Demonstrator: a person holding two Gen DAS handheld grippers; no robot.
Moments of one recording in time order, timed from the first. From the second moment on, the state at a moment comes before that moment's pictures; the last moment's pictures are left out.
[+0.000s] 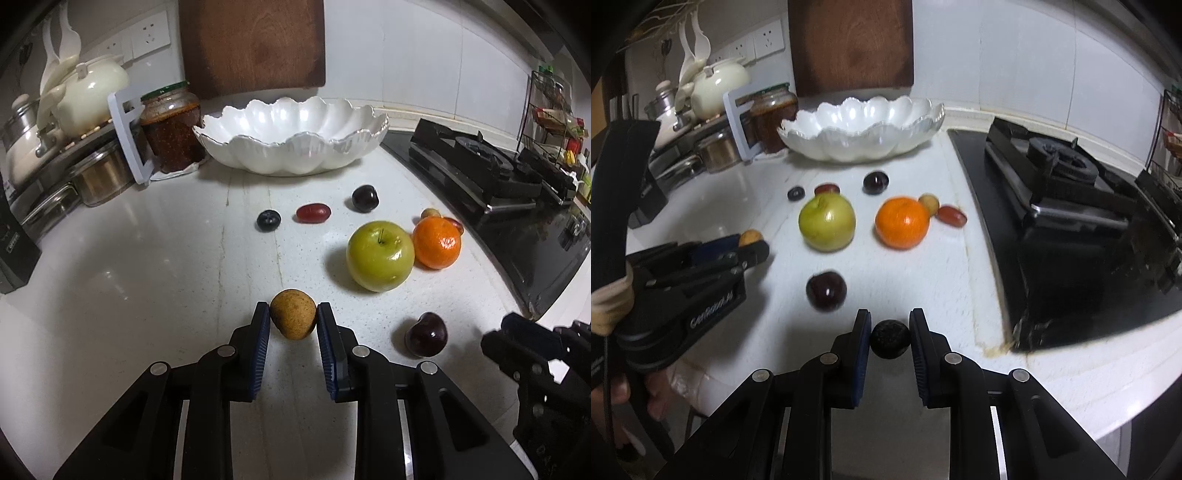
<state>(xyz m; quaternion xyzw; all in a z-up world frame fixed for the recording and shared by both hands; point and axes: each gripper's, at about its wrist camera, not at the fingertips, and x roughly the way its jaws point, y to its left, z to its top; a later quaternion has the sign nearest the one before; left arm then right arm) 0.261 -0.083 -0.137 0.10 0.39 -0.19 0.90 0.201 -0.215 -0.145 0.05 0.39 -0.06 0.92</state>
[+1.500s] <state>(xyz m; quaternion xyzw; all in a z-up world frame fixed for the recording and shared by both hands) 0.304 -0.110 -0.012 0.02 0.30 -0.10 0.95 0.309 -0.272 -0.024 0.04 0.24 0.06 0.97</state>
